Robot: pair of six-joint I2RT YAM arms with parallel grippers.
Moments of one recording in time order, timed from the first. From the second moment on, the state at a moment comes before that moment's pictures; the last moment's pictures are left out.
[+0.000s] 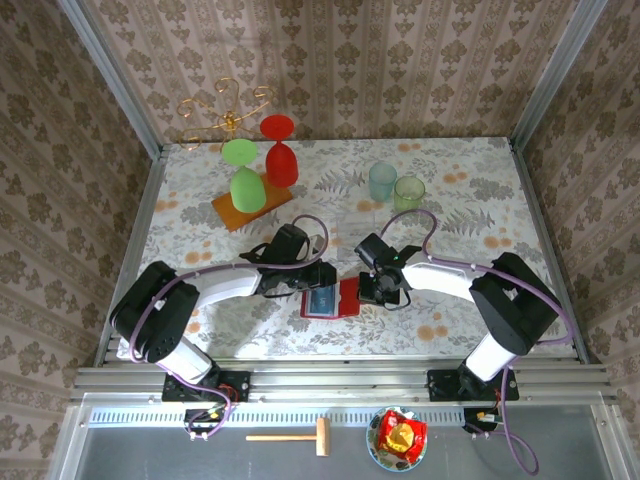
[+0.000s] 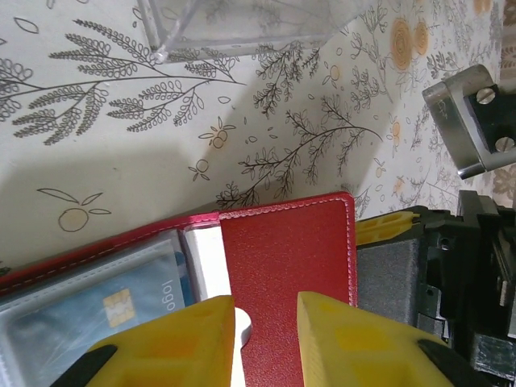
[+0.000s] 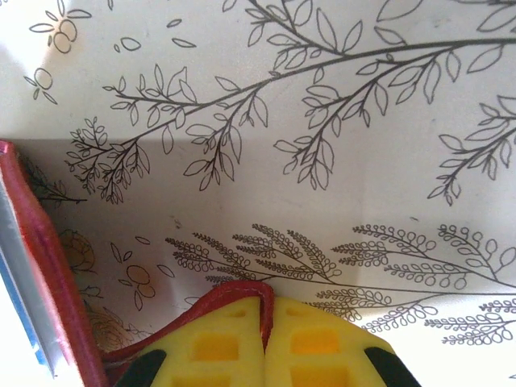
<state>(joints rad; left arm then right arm) -0.75 1.56 0.74 -0.02 0.49 -0.77 0.68 1.62 0.85 -0.51 -0.15 0.84</state>
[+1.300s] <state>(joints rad) -0.68 1.46 0.65 0.02 0.44 -0.80 0.80 1.52 1.03 -0.60 -0.18 0.89</state>
